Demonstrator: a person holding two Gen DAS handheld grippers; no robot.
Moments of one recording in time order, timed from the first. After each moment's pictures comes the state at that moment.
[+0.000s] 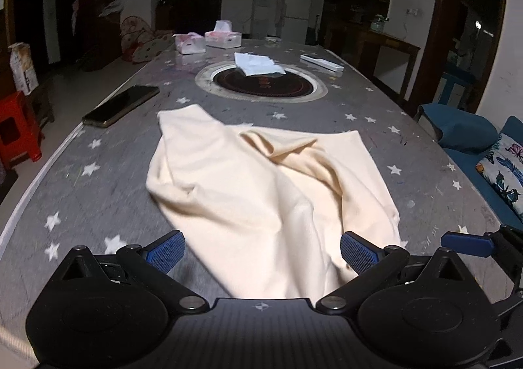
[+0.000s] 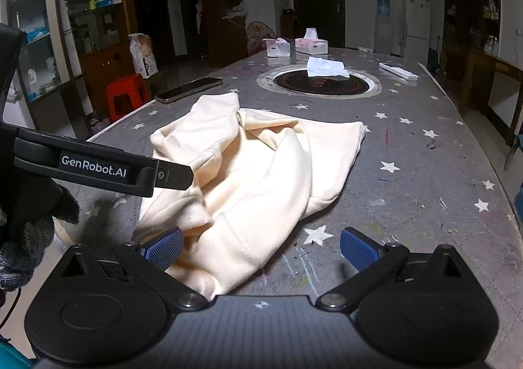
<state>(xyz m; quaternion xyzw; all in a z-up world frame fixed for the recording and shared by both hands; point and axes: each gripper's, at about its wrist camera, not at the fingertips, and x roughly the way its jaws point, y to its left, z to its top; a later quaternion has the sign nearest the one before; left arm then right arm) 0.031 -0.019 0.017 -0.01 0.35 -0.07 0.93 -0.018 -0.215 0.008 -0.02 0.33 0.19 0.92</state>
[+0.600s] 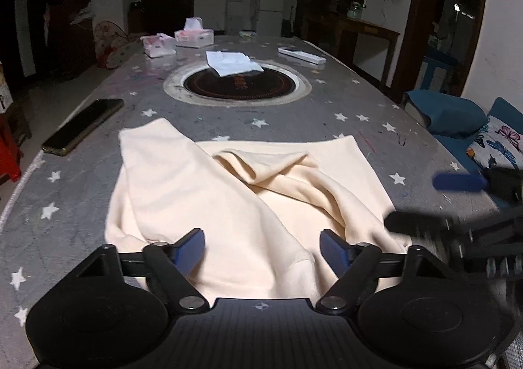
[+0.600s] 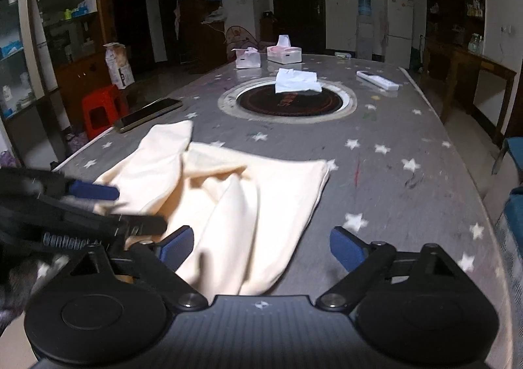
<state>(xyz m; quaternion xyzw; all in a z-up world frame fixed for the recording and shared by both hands) 0.087 -0.030 0.004 0.01 0.36 -0.12 0.92 0.068 -0.234 0.024 -0.02 0.33 0.15 0.93</state>
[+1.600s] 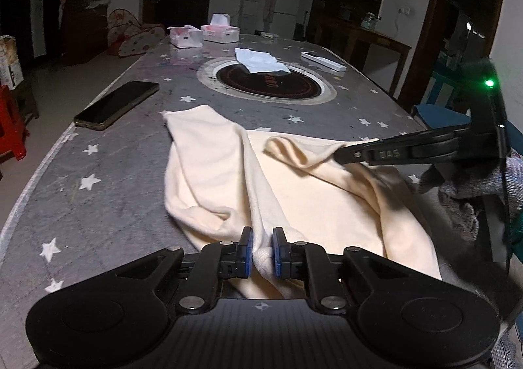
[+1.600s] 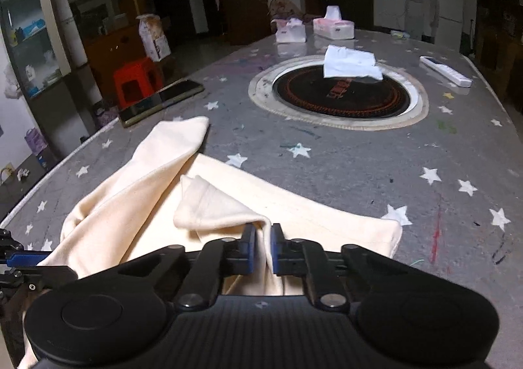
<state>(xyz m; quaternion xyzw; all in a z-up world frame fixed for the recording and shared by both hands) 0.064 0.027 0.010 -0.03 0.36 -0.11 0.93 0.177 -0.197 -0.002 -0.03 0.37 0.23 0.90</state>
